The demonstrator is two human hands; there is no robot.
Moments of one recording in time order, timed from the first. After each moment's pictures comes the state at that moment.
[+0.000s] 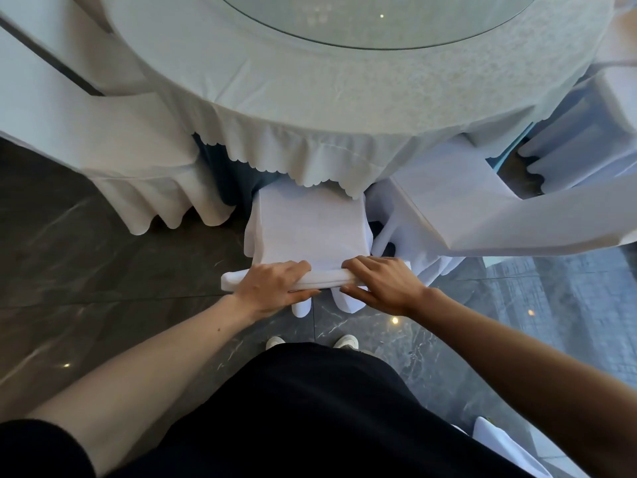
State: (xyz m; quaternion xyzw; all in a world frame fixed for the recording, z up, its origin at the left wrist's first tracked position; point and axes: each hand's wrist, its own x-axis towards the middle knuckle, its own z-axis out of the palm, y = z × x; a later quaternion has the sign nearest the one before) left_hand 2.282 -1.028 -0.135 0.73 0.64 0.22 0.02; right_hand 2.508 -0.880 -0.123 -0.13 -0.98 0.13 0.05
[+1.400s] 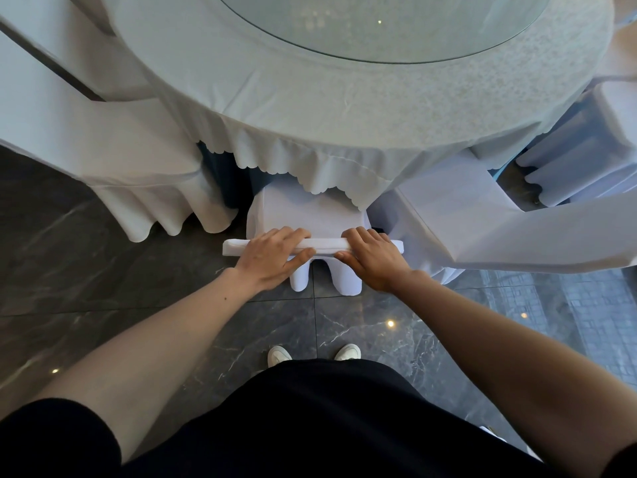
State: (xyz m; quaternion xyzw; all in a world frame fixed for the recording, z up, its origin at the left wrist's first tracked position) left_hand 2.217 -0.979 -0.118 0.67 0.72 0.13 0.11; right_hand 2.427 -0.849 -0.121 -0.29 -0.94 0.19 0.00
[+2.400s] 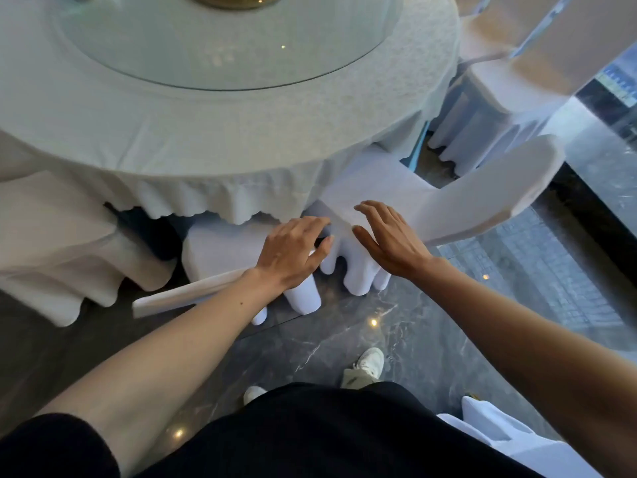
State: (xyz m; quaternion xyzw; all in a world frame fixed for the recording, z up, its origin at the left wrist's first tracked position) left_hand 2.365 -0.854 -0.076 0.74 0.63 0.22 0.07; right_hand 2.580 -0.777 -0.068 -0.42 -0.89 0.16 0.10
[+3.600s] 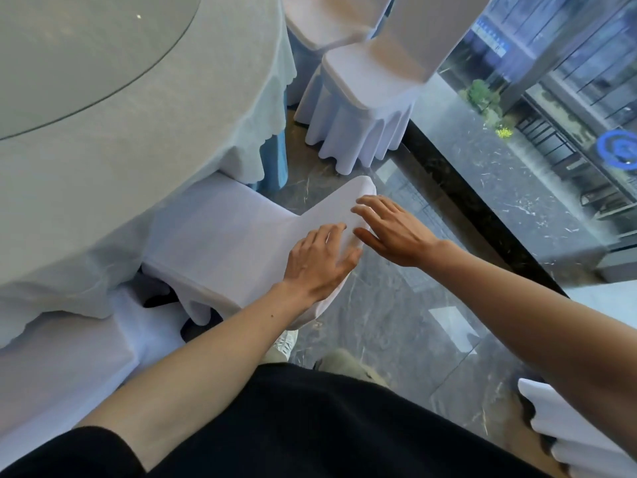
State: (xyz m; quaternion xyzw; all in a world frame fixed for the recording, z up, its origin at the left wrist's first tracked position) left_hand 2.760 -0.539 -0.096 0.77 0.56 0.22 0.21; right_hand 2.954 -0.481 -0.055 -0.47 -0.88 0.08 -0.06
